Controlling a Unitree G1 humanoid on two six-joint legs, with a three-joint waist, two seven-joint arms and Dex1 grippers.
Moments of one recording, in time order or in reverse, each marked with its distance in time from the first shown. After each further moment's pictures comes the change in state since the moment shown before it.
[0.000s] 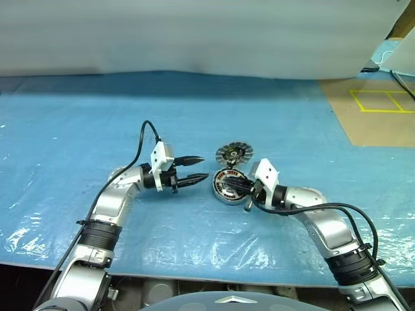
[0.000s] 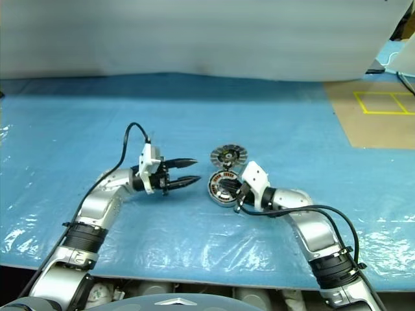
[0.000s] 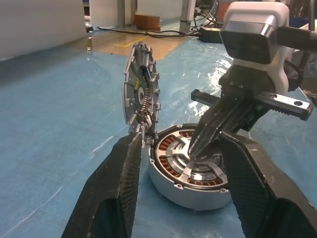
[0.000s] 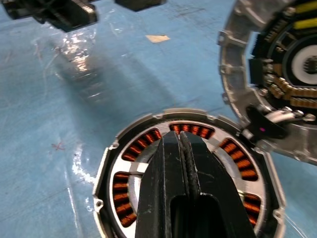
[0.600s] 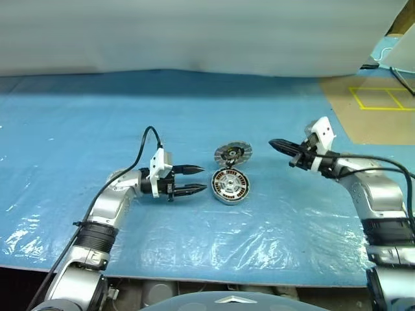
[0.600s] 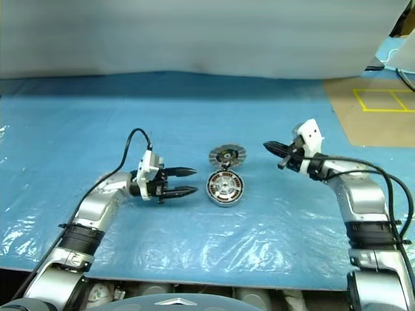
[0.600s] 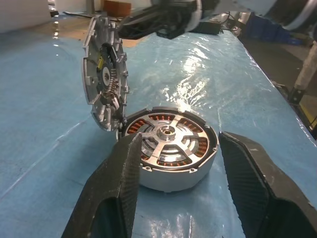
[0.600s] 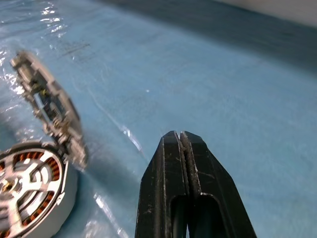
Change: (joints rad) left arm 0.010 0.047 -0.019 0.006 -0.009 -0.013 -0.103; right arm -0.329 -0.143 -0.227 0.352 0.090 0.033 0.117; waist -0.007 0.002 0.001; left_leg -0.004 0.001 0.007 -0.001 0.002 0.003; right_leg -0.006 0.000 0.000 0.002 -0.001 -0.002
